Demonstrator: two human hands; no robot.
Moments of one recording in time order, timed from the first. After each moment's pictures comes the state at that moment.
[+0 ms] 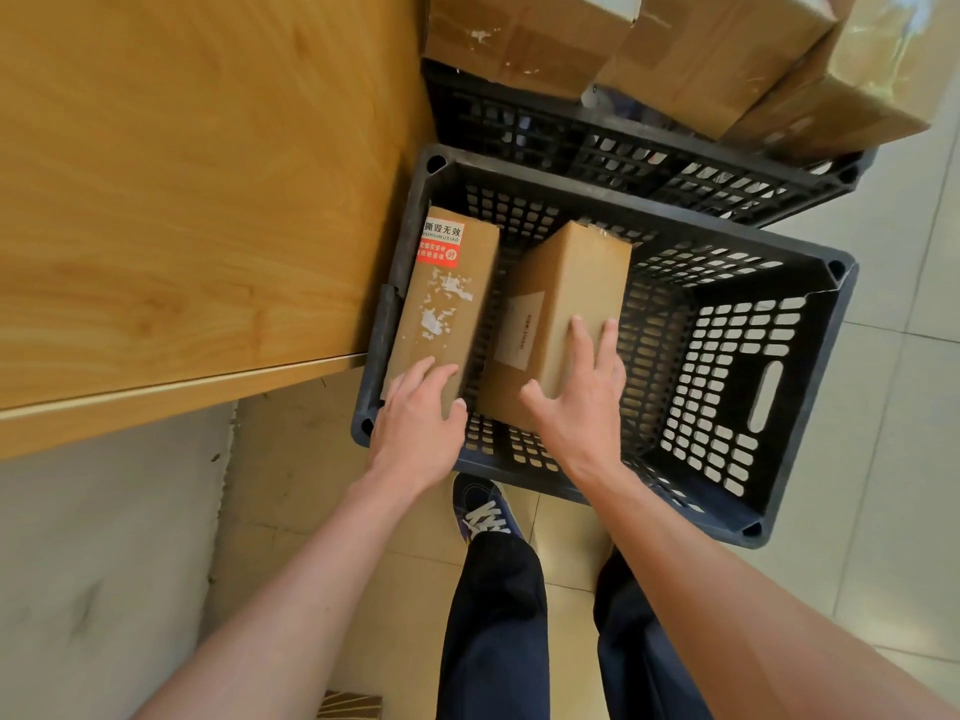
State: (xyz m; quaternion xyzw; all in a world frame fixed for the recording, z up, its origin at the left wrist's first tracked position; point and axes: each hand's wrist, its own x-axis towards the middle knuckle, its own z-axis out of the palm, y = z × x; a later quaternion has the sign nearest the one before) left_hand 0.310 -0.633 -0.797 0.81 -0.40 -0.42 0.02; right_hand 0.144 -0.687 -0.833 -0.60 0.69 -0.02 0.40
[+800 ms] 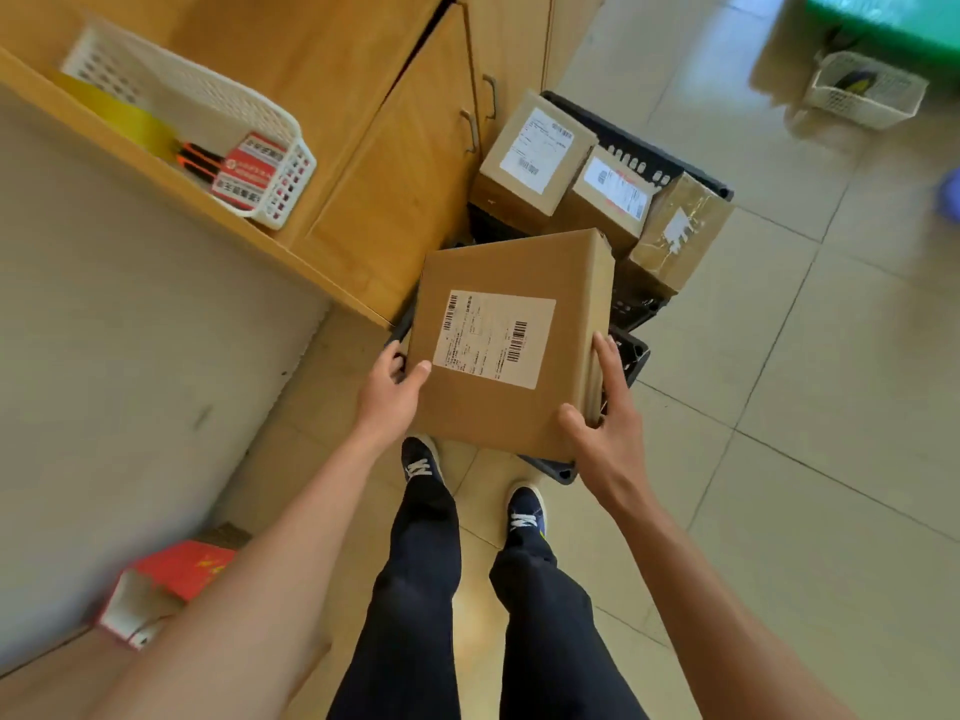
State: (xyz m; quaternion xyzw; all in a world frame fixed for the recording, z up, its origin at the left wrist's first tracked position) left_hand 0.190 -0.596 -0.470 0.84 -0.09 -0.43 0.32; right_hand -0.037 -0.693 -0.435 -0.62 0.52 -0.16 0.57
